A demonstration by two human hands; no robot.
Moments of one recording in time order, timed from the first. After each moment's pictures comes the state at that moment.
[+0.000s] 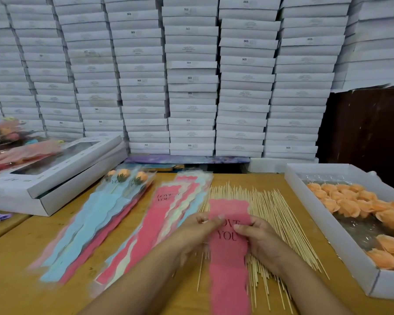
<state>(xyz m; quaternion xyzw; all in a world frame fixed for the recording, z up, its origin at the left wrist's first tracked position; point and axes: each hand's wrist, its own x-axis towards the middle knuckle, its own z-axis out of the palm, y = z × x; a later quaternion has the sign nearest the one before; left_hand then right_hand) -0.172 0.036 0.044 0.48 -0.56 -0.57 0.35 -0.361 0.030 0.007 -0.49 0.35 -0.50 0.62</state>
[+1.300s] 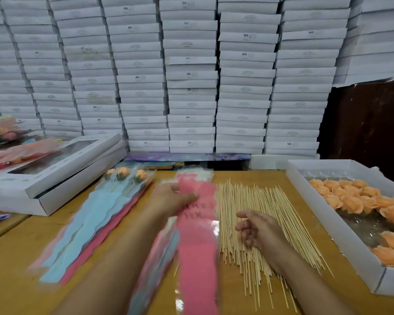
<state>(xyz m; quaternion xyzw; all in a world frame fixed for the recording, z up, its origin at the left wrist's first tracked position) -0.122 -0.014 0.080 0.57 -0.54 -0.45 0.42 -0.363 0.022 0.002 -0.47 0.45 -0.54 0.54</state>
